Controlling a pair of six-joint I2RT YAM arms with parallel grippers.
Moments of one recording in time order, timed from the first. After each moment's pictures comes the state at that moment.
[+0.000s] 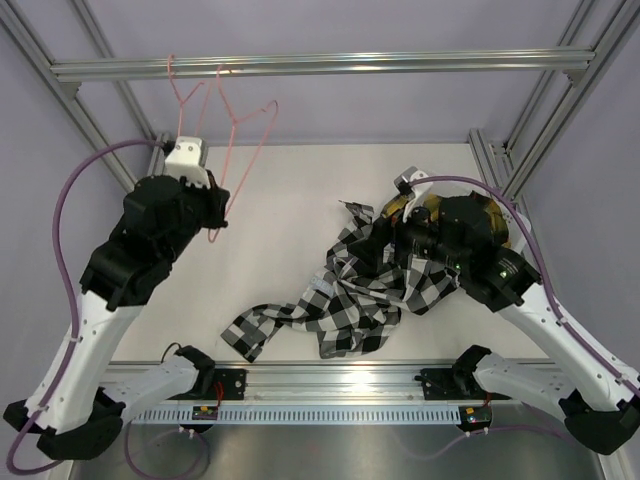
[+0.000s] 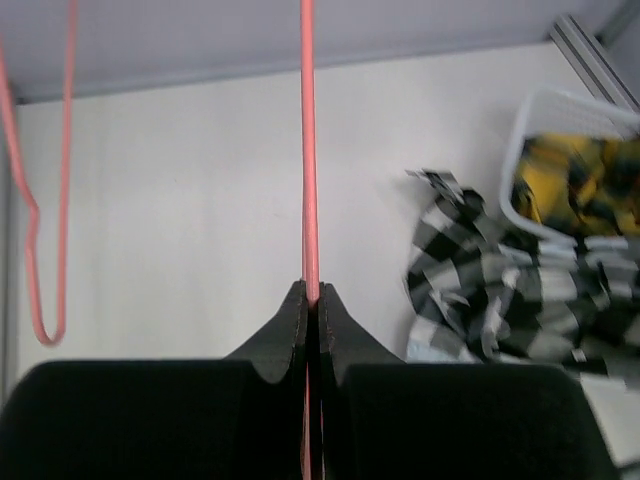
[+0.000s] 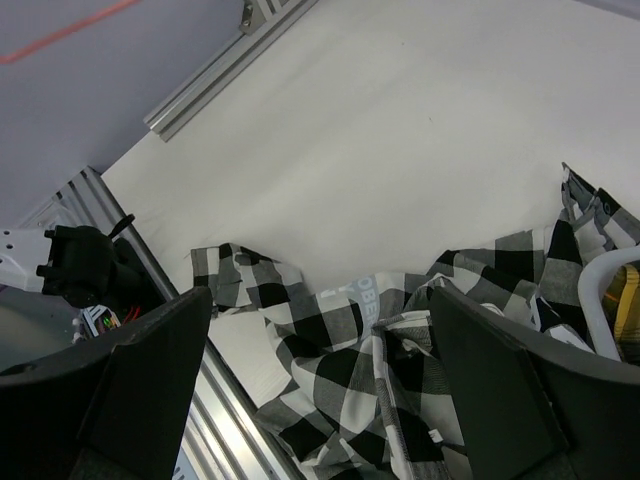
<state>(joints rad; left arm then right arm) -0.58 0.92 1.42 -0.80 -0.25 -0.20 0.71 0.97 1.14 -0.43 -0.22 0.24</state>
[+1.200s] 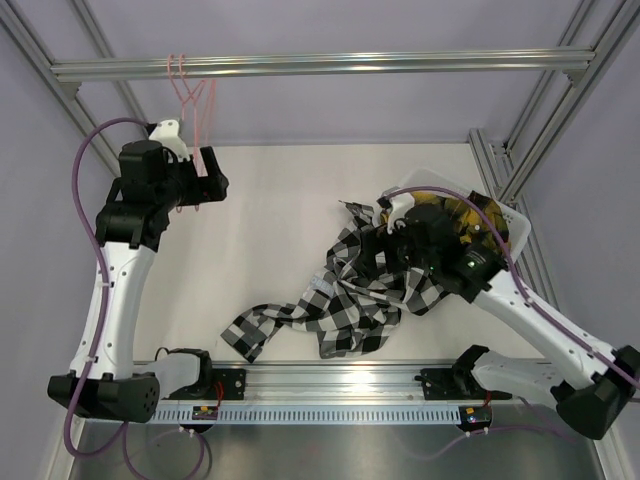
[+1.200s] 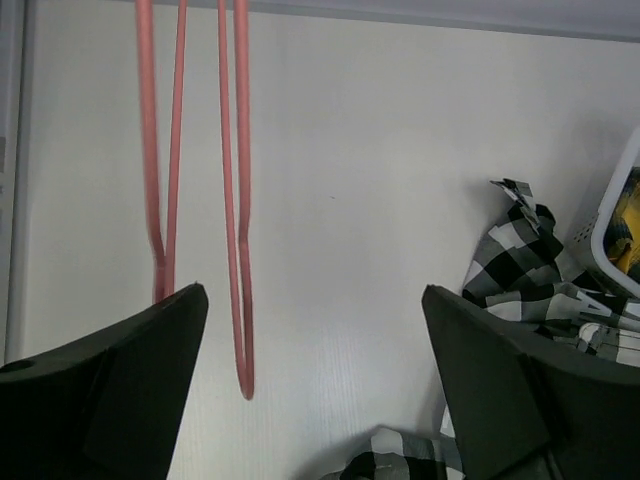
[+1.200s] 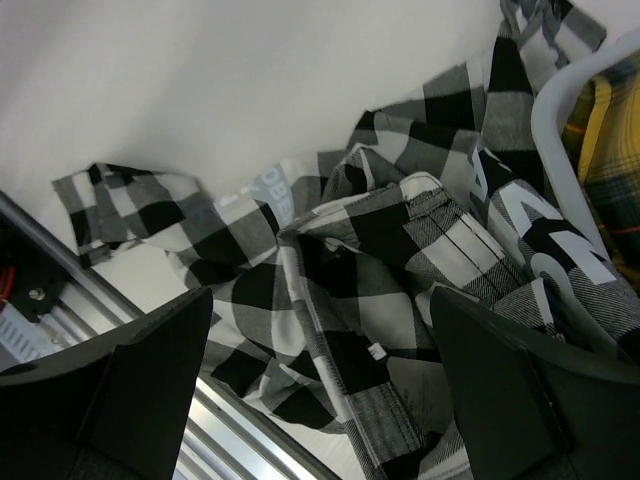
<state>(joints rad) -0.08 1.17 1.44 -0.74 0.10 -0.18 0.71 1.02 1.02 -0.56 -0.06 0.25</state>
